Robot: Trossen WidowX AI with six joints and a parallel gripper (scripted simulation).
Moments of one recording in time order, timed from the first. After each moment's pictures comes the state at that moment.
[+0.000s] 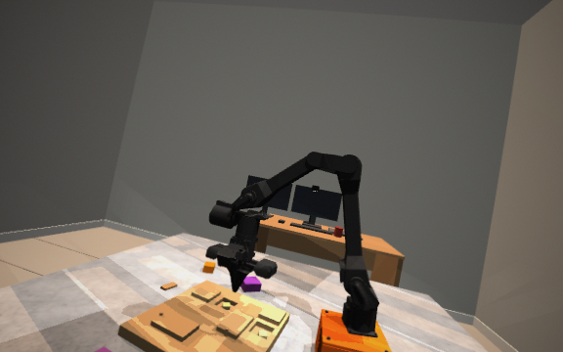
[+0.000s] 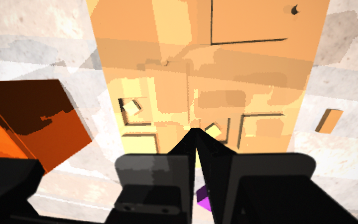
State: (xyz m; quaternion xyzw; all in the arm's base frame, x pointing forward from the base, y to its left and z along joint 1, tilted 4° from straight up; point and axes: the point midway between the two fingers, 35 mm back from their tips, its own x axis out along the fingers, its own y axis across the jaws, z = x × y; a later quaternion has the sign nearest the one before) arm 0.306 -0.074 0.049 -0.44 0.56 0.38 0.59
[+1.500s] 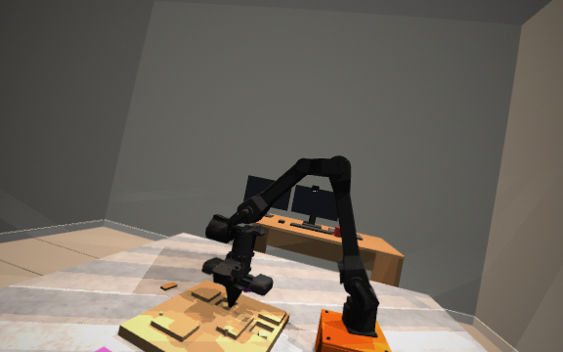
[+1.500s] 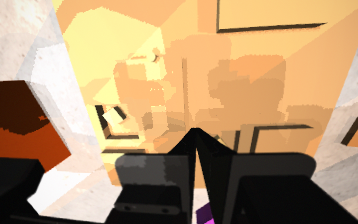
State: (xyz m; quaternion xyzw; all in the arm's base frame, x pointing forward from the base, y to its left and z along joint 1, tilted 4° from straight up) arm 0.312 -0.076 0.008 -0.44 0.56 0.38 0.59
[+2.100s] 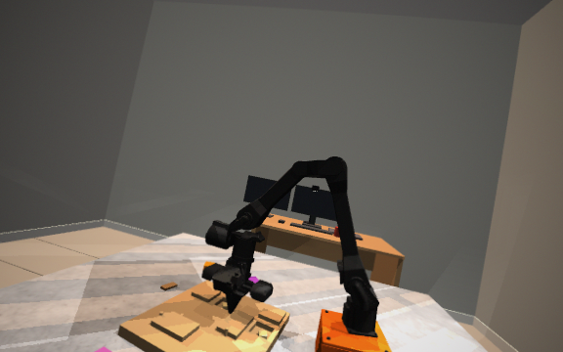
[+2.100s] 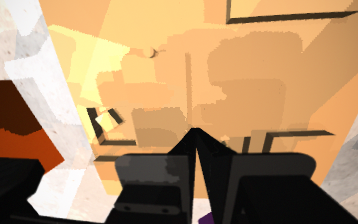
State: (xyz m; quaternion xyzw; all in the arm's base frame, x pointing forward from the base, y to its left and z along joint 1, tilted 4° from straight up) arm 0.310 -0.077 -0.008 -0.44 0.56 0.38 0.59
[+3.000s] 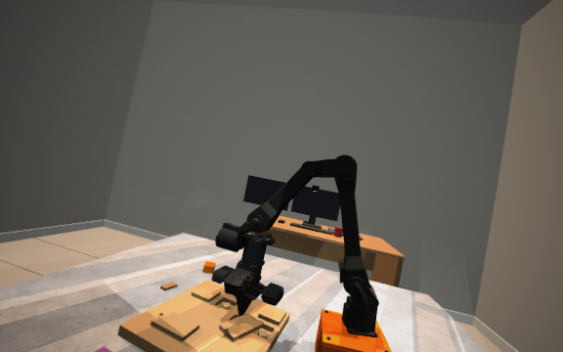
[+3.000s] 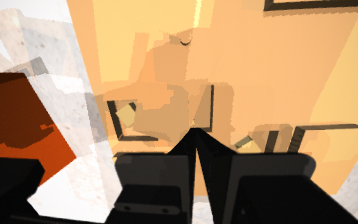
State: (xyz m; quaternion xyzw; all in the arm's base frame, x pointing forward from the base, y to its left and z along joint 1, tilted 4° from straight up) arm 0.281 -0.074 -0.012 -0.44 0.56 0.38 0.59
